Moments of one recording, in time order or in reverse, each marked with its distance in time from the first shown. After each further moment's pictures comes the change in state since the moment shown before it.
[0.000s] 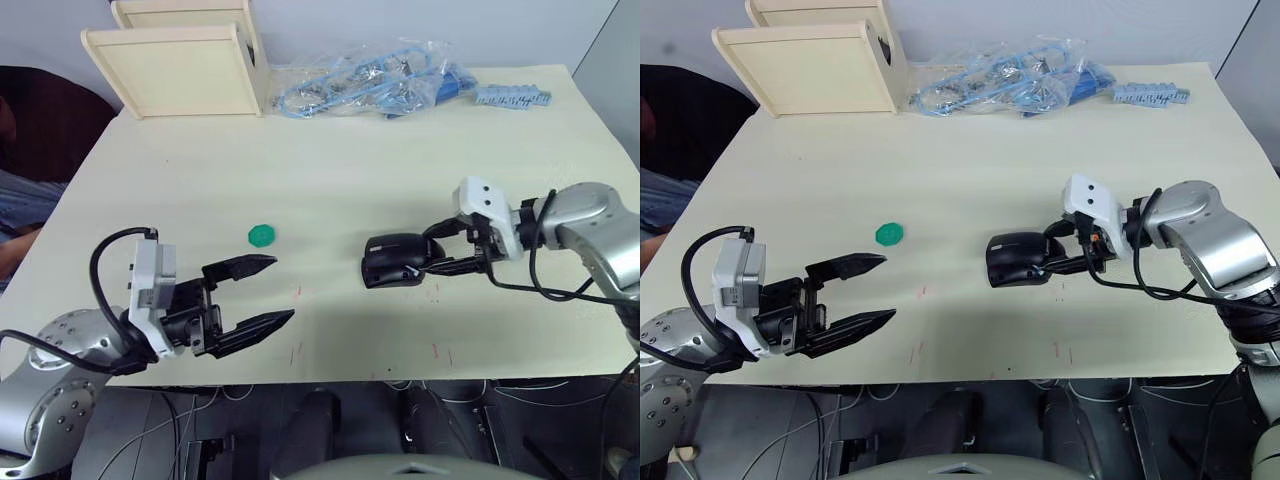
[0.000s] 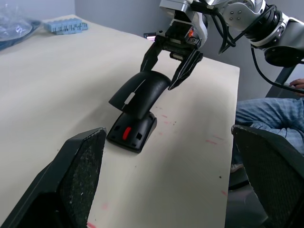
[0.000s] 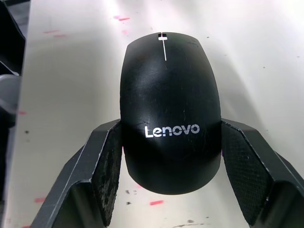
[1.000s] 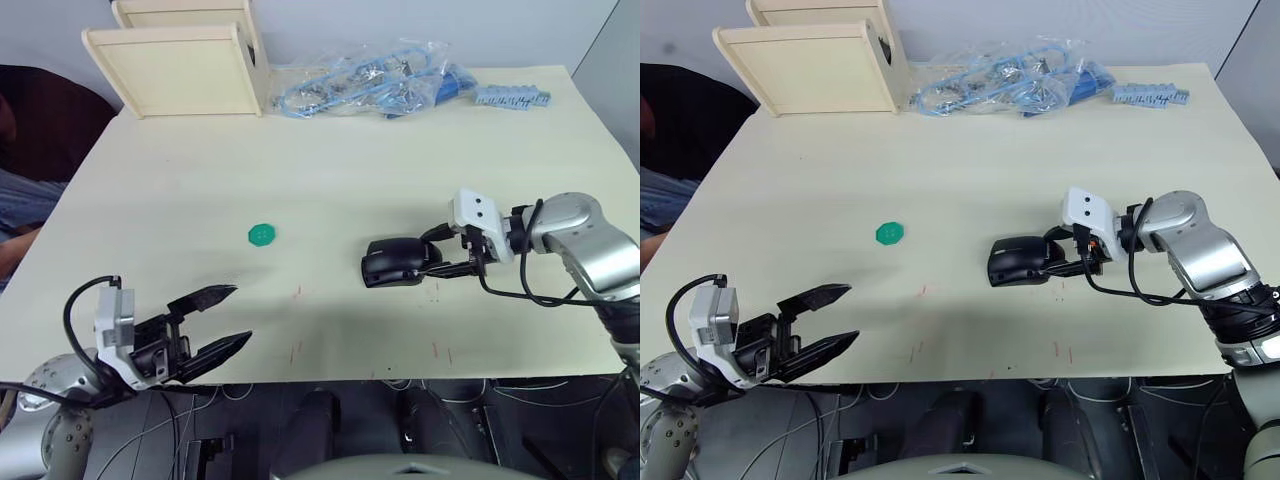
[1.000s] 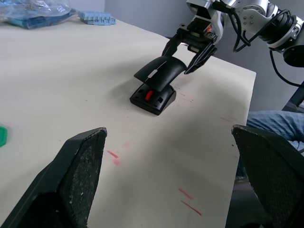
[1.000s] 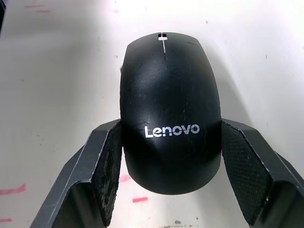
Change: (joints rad) left arm 0.112 -0.135 0.024 0.311 0.122 -0.260 -0.266; right arm 0.035 0.056 0.020 0.129 -0.091 -0.166 0.030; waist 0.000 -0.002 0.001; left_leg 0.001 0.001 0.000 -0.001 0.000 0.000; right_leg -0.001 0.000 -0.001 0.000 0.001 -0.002
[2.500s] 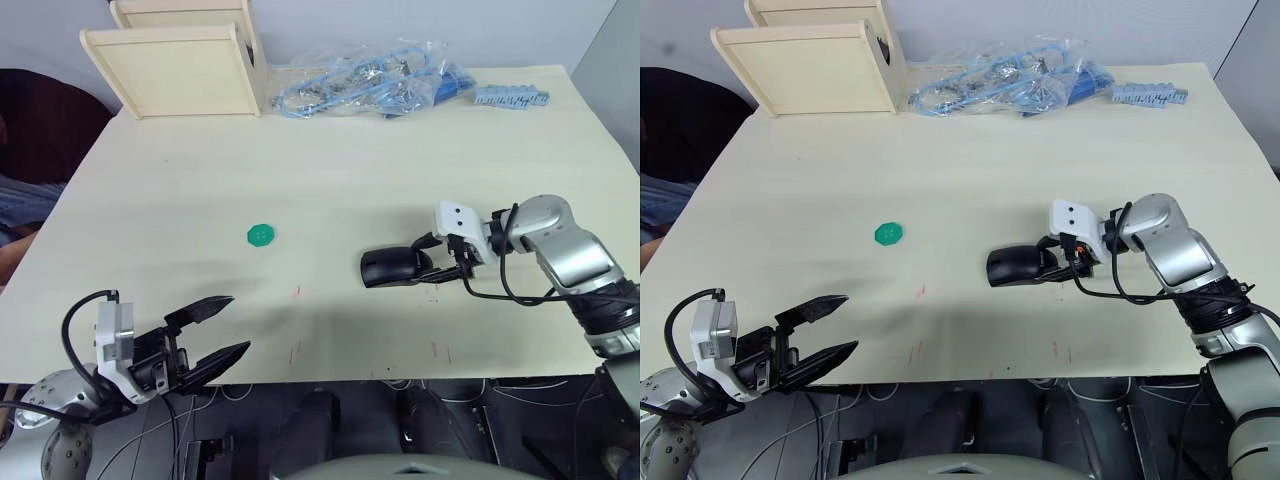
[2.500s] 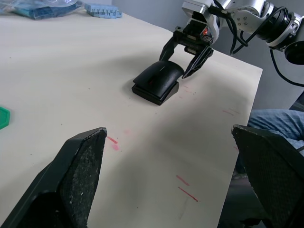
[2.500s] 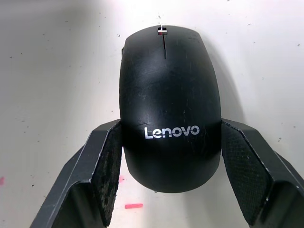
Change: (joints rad) left arm 0.065 -0.021 0.000 -0.006 0.011 -0.041 0.020; right arm -0.054 0.088 0.056 0.127 -0.131 -0.102 0.084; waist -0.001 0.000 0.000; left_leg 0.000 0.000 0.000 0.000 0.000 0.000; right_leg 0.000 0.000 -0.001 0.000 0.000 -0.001
